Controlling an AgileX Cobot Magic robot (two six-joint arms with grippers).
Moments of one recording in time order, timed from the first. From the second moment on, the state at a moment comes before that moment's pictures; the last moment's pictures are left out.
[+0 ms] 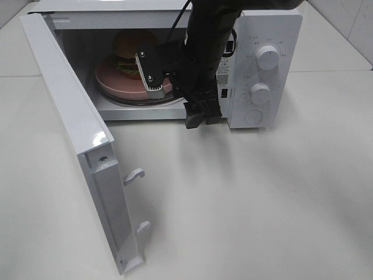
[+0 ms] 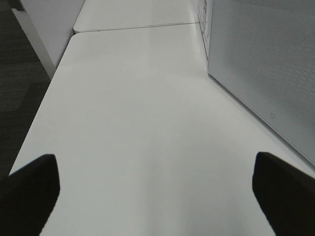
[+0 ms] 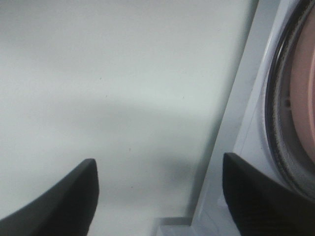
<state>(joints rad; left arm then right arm) 0.03 -0.01 -0.50 0.00 1.04 0.10 0.60 2.12 -1.72 -0.03 0.90 -1.22</state>
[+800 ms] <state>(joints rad) 0.03 -0.01 -0.50 0.00 1.04 0.10 0.60 1.68 -1.24 -0.06 0.88 -0.98</state>
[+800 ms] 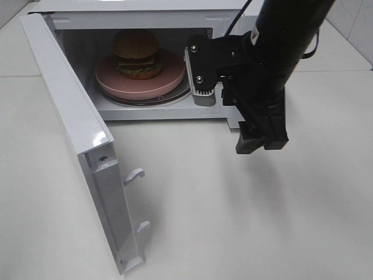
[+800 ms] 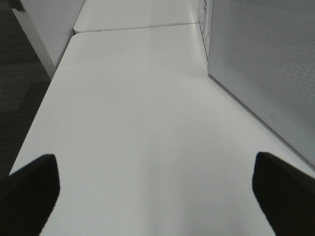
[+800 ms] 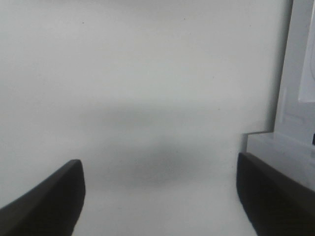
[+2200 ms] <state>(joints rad) 0.03 -0.01 -0.50 0.00 1.04 0.10 0.02 1.34 -0.92 -0.20 0.89 0.14</state>
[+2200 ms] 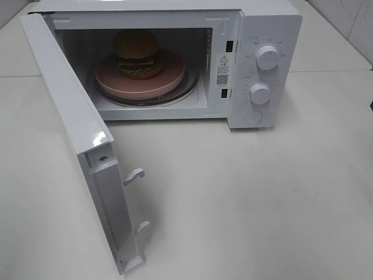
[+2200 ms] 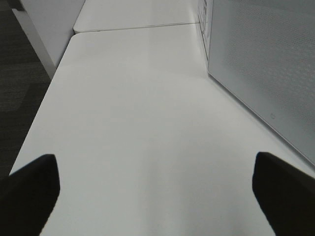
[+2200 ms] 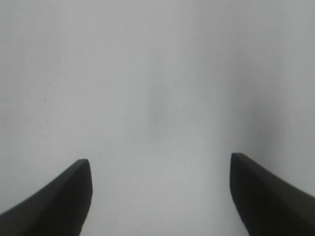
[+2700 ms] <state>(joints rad) 0.03 -0.01 -0.50 0.00 1.04 0.10 0.01 0.97 -0.69 -0.15 0.92 0.11</state>
